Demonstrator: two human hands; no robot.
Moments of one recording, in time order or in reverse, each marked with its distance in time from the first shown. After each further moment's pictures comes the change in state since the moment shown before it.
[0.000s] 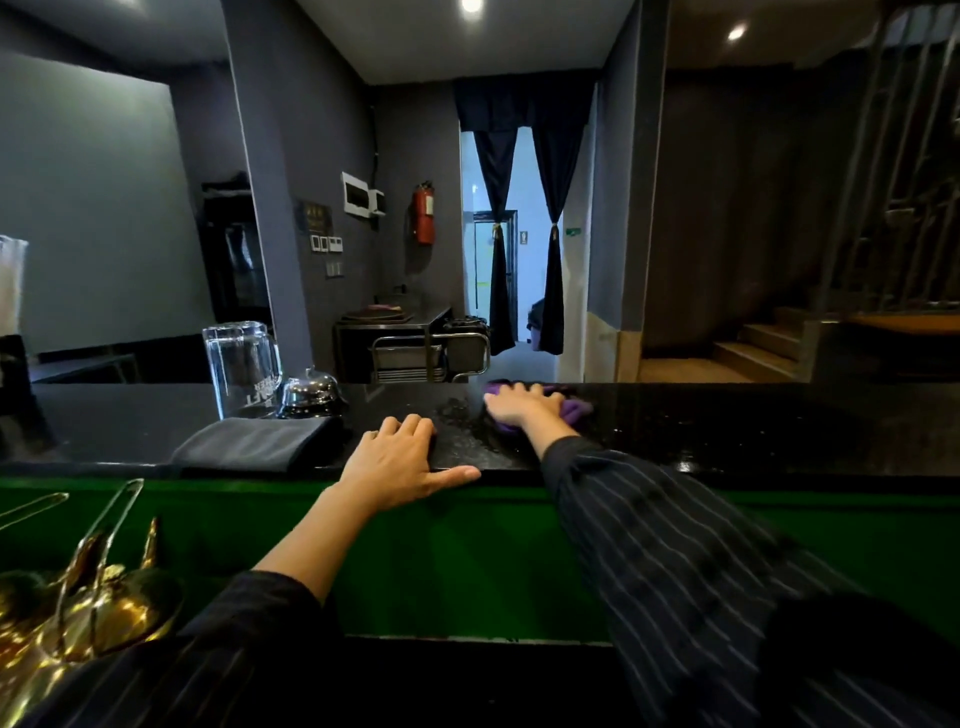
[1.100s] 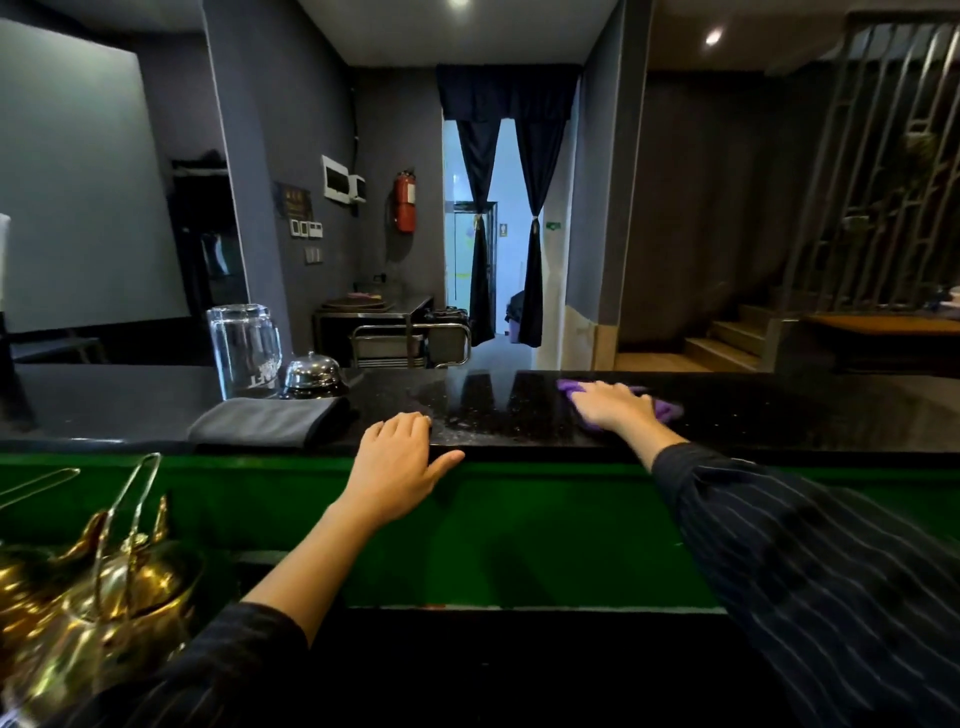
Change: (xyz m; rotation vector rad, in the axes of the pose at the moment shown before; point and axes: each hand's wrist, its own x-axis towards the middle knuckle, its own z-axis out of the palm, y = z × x) left_hand -0.030 -0.004 0.018 0.009 0.208 0.040; right_hand -0.064 0.092 -0.017 0.006 0.076 0.235
